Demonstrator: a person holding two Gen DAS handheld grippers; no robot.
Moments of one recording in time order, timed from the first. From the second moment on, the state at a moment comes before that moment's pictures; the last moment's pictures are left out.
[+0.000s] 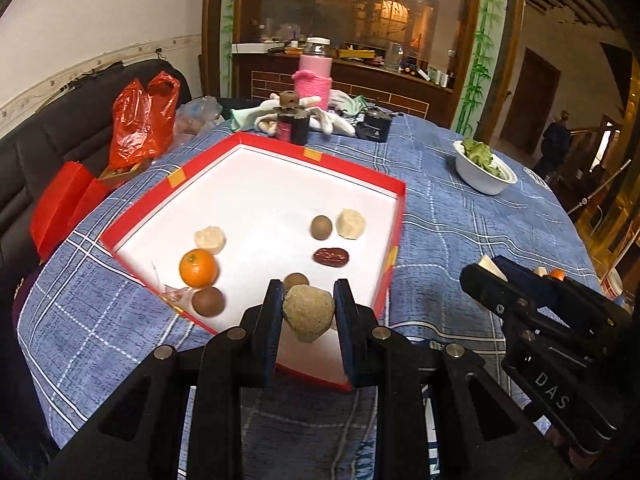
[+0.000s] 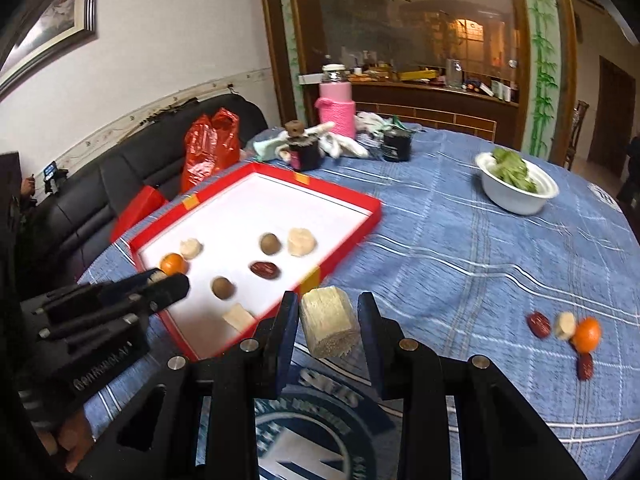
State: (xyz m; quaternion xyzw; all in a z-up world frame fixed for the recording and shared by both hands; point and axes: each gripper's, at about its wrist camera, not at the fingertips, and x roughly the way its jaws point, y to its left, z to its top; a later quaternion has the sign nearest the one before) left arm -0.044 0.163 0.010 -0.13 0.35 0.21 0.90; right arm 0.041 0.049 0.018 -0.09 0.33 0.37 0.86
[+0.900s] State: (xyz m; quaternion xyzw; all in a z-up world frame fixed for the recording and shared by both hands) left arm -0.024 0.222 0.009 -0.14 0.35 0.27 0.89; right arm 0.061 0.135 0.012 -0.10 0.34 0.41 0.84
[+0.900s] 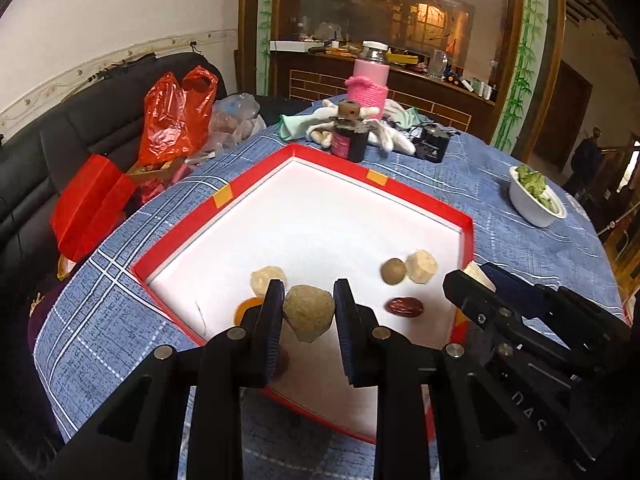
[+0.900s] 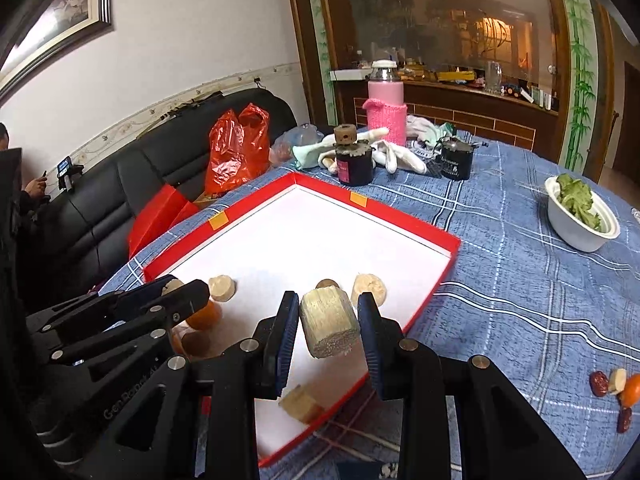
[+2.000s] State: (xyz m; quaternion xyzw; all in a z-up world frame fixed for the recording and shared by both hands) left arm -0.010 0.241 -0.012 -0.14 0.39 0.30 0.86; right arm 0.075 0.166 -0.014 -0.12 0.37 0.40 0.83
